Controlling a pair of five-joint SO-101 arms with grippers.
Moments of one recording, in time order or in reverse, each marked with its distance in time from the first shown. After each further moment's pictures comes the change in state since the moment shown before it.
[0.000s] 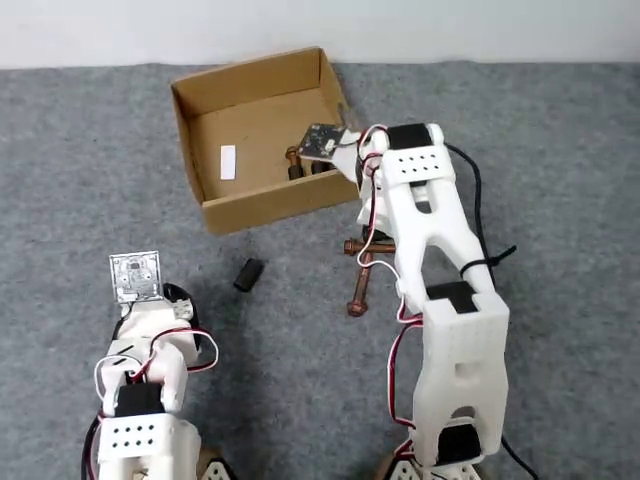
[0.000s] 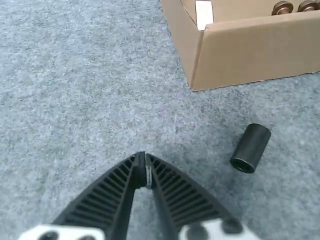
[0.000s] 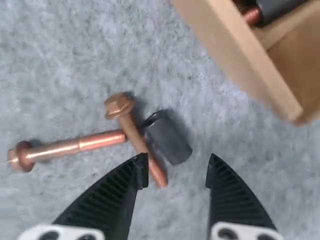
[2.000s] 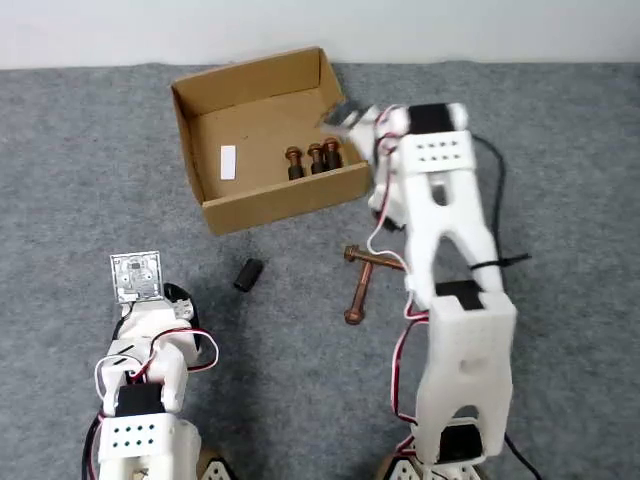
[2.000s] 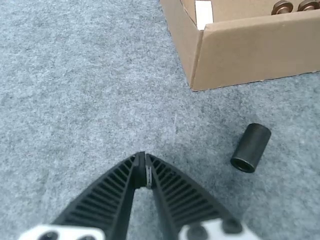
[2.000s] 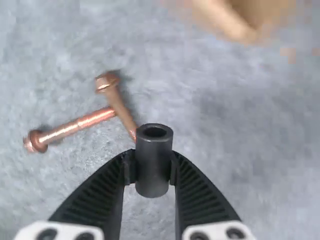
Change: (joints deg) left arm 0.0 0.0 0.0 0.0 -0.4; right arm 3.3 -2.4 -13.6 16.4 -14.4
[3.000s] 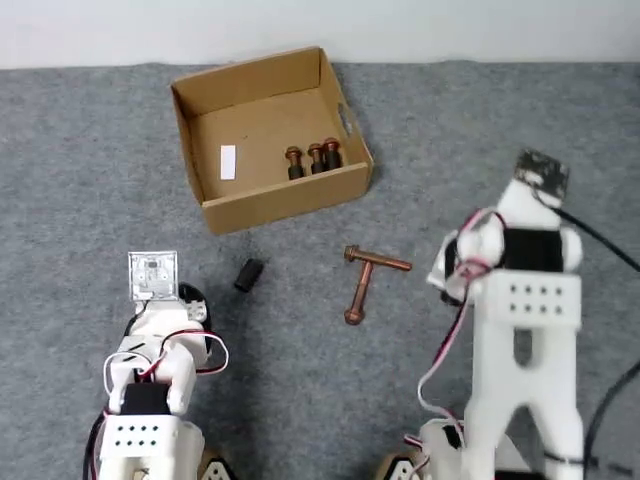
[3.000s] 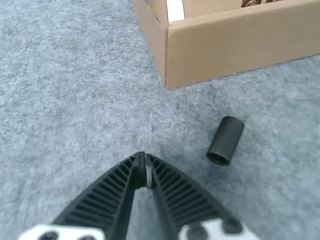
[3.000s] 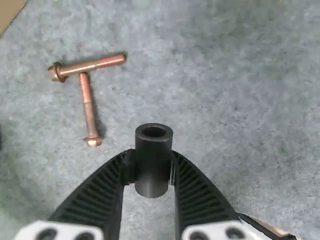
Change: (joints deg) left arm 4.7 0.0 -1.1 2.5 0.0; right arm 10.2 -67.3 66.6 -6.0 -65.8
